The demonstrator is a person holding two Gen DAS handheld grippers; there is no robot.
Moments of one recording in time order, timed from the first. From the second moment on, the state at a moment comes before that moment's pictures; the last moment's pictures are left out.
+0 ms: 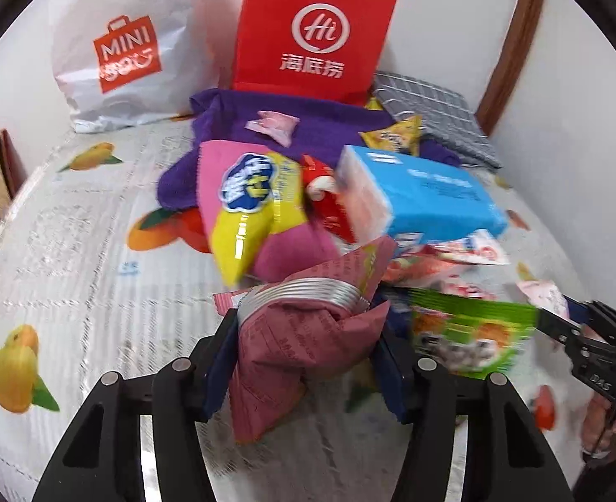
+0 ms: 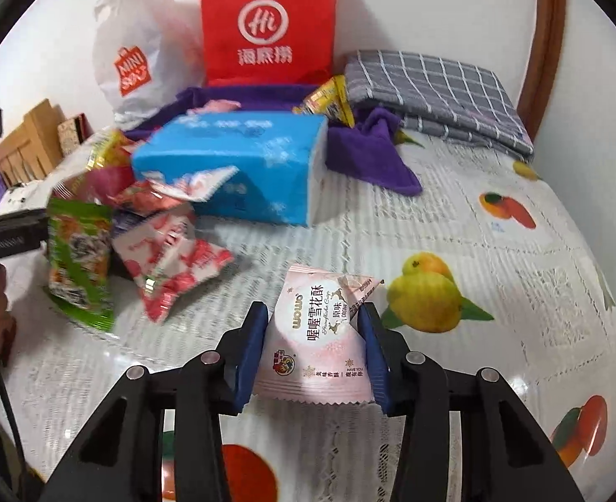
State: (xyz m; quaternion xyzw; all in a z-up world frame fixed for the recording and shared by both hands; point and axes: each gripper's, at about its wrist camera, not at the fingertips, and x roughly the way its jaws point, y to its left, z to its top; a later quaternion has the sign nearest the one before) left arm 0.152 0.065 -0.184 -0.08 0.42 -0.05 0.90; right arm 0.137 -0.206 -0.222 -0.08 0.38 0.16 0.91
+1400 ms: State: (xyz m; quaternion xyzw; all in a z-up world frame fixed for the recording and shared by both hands) left arm 0.282 0.059 -0.068 -0.10 0.38 -0.07 0.91; right arm 0.292 -0.158 -0.097 -0.01 0.35 0.21 0.91
